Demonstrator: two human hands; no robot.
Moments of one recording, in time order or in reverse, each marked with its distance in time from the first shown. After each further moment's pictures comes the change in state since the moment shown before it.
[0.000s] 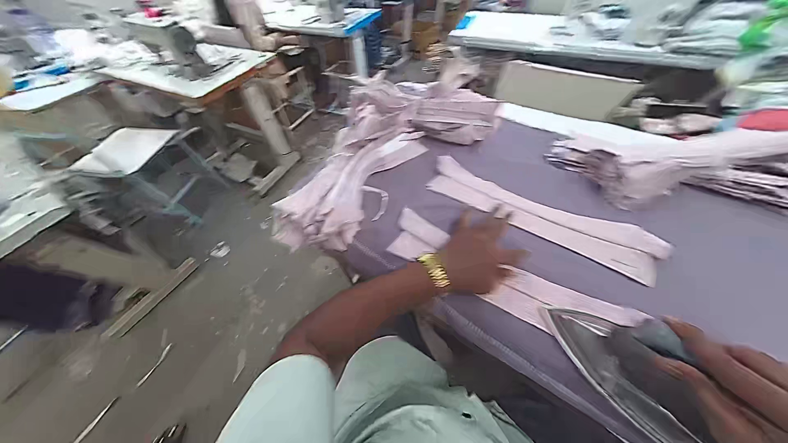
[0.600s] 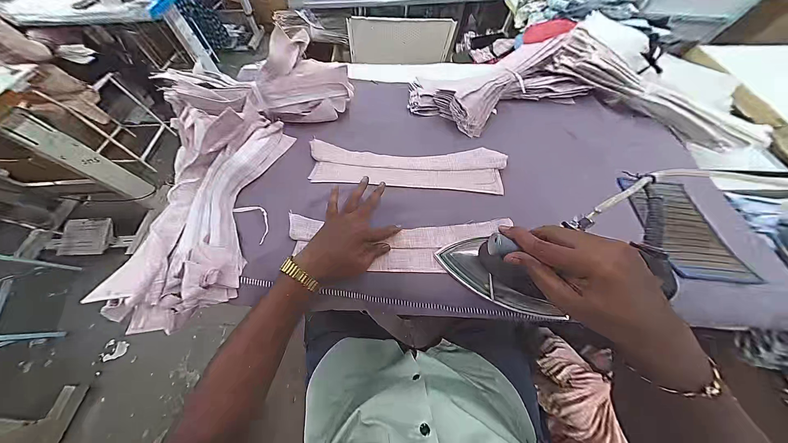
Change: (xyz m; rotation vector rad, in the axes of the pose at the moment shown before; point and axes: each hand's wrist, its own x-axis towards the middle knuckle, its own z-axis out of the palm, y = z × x) left_hand -0.015 -0.055 -0.005 -0.017 -0.049 0.179; right_hand 0.005 -0.003 0.010 0.053 0.185 0.087
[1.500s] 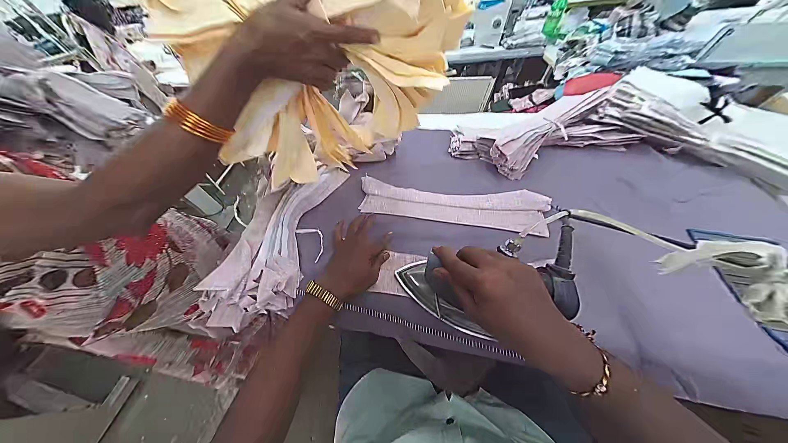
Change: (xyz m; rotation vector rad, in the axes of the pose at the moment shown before) left_hand -0.040 -0.028 -0.026 0.147 0.046 -0.374; right_hand 0.079 -0.100 0.071 -0.119 0.020 -0.166
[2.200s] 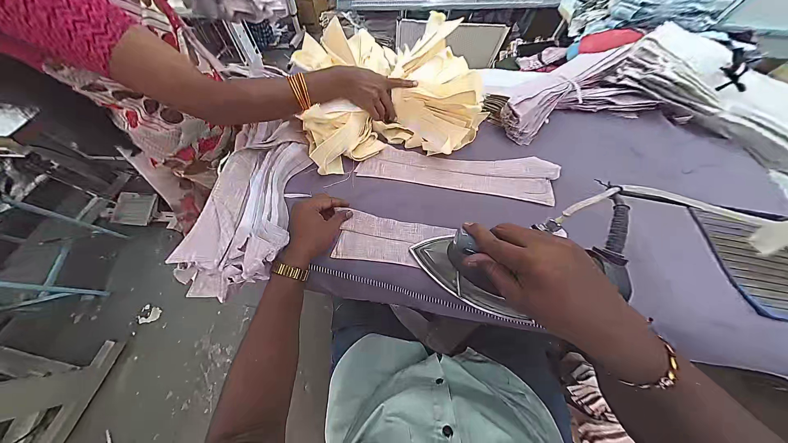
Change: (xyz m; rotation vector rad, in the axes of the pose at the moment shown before) left_hand -0.027 -0.053 0.000 -0.522 0.271 -0.326; right_hand -0.019 0.015 -0.019 0.100 -0.110 -0.003
